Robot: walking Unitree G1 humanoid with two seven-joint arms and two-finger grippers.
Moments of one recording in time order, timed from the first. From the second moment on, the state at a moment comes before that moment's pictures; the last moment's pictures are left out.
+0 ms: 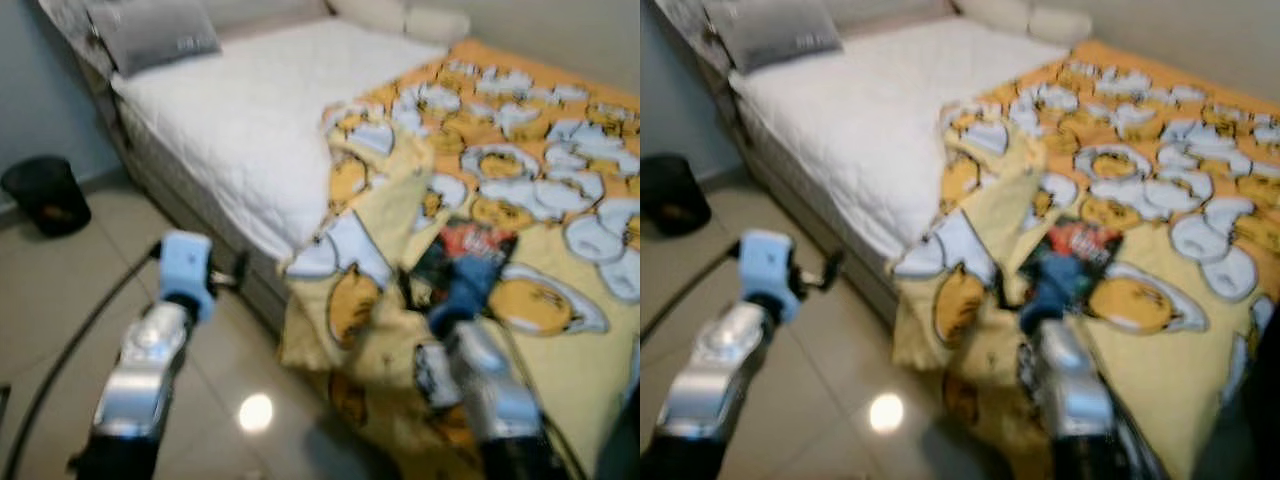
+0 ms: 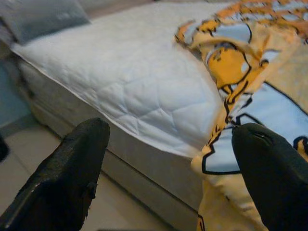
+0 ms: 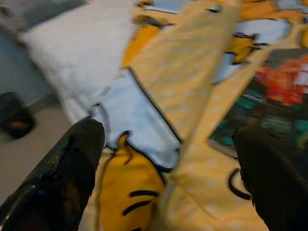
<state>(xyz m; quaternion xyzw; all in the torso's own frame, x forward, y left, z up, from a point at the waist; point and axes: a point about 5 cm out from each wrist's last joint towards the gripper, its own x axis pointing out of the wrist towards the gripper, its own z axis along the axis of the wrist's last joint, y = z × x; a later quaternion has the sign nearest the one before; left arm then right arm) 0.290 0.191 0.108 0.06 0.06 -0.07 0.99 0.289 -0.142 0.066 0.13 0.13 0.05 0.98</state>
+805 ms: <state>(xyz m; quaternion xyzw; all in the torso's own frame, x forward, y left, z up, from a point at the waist) 0.289 0.178 0.103 0.05 0.07 -0.08 0.99 0.287 -0.151 0.064 0.12 0.14 0.05 0.98</state>
